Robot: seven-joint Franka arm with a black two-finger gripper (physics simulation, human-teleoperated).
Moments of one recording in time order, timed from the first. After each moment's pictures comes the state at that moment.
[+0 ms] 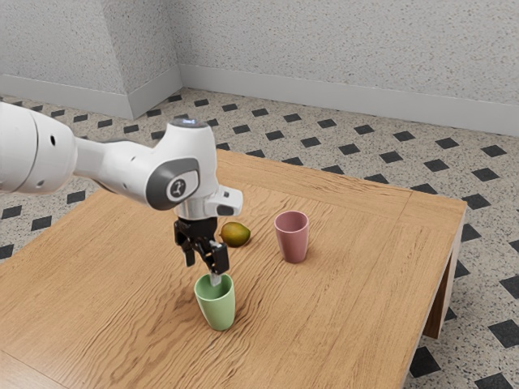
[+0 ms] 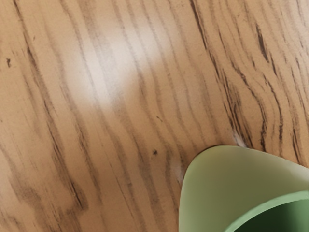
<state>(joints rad) -0.24 0.18 0.09 -2.09 -0.04 2.12 0.18</state>
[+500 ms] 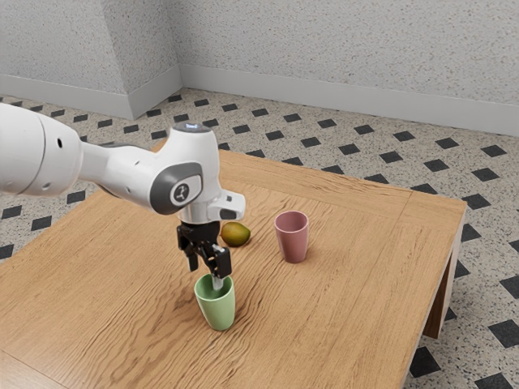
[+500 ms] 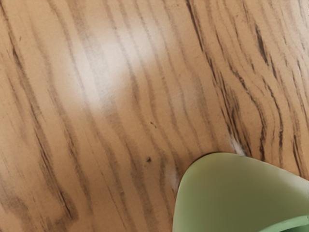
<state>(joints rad) -0.24 0.20 0.09 -2.09 -0.04 2.14 0.18</state>
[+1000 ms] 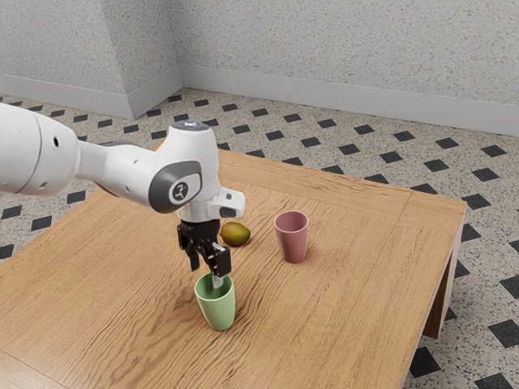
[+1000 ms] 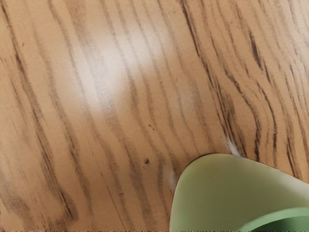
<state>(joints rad) -0.24 0.18 0.09 -2.10 -0.04 2.14 0.18</state>
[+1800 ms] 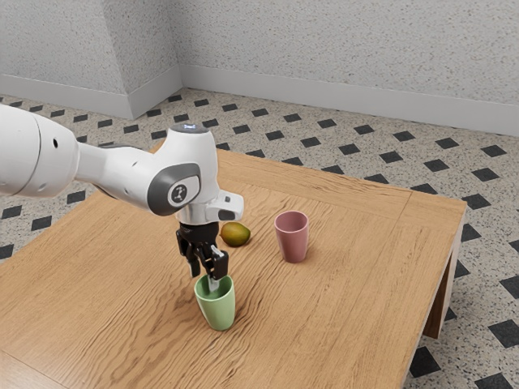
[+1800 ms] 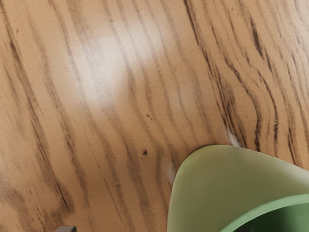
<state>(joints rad) -0.24 0.19 0.09 -2.11 -0.04 2.14 0.18</state>
